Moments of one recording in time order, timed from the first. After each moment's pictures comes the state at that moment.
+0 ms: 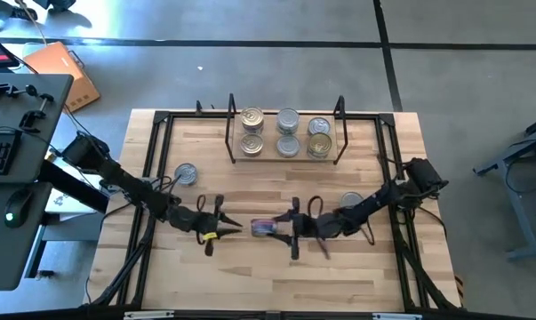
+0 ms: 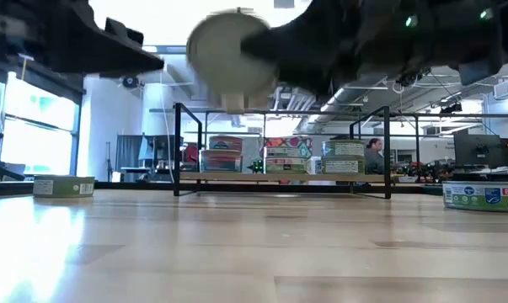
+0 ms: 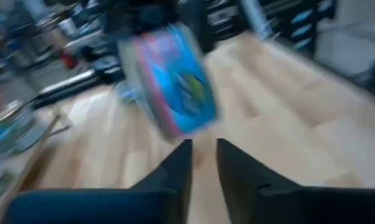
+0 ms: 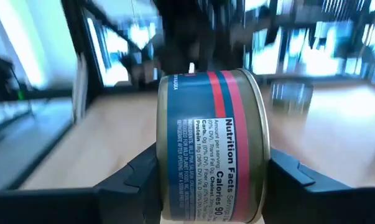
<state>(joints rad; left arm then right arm) -0.53 1.37 0.38 0.68 -0.42 0.20 0.42 1.86 0.74 1.04 0.42 0.09</state>
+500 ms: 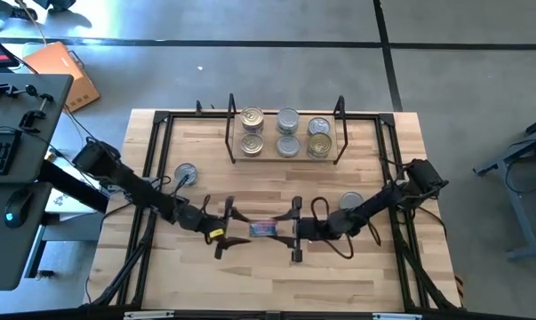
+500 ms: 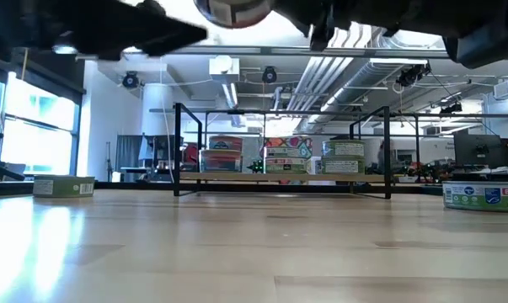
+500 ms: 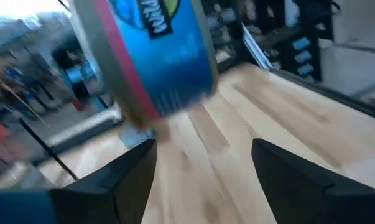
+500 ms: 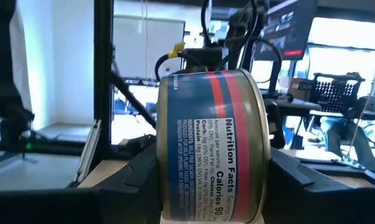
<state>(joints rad) -0.48 1.52 0.46 0.91 -0.33 0.36 0.44 1.86 0.76 1.31 0.41 -0.17</state>
